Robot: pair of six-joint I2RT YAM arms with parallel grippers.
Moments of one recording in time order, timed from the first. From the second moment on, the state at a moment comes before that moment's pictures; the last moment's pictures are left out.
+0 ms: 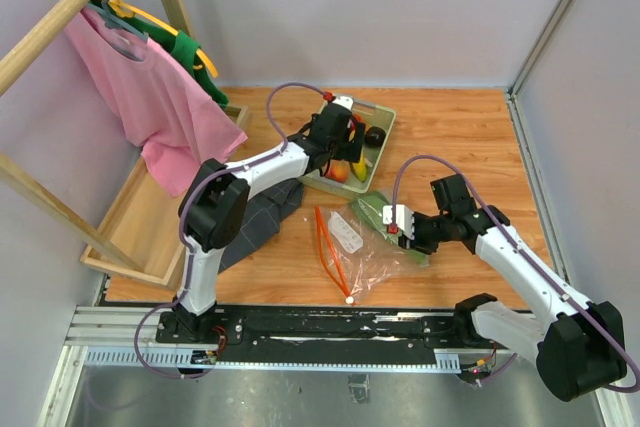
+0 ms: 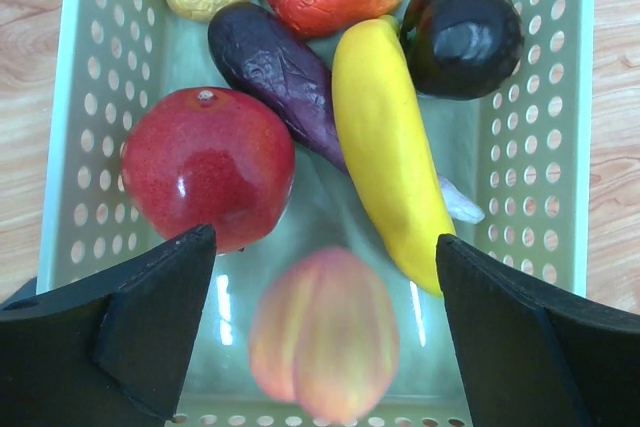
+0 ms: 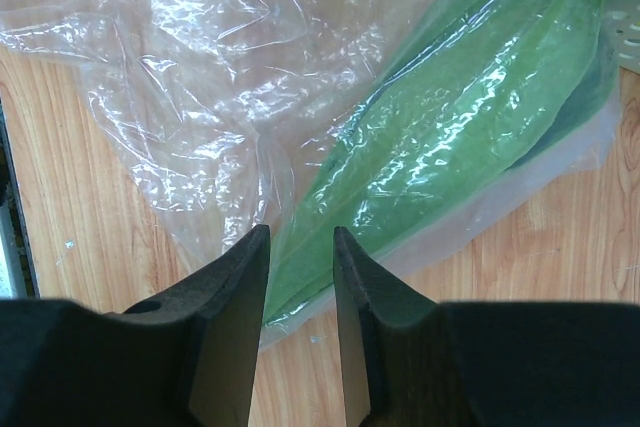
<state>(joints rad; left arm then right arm) -0.68 2.05 1.56 -0.14 -0.27 -0.30 0.35 1.02 0.66 -0.72 -0.57 -1.09</state>
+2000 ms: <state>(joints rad) -0.71 0.64 0.15 0.39 0.31 -0.84 0.27 1.24 0.89 -0.83 -0.60 -0.80</state>
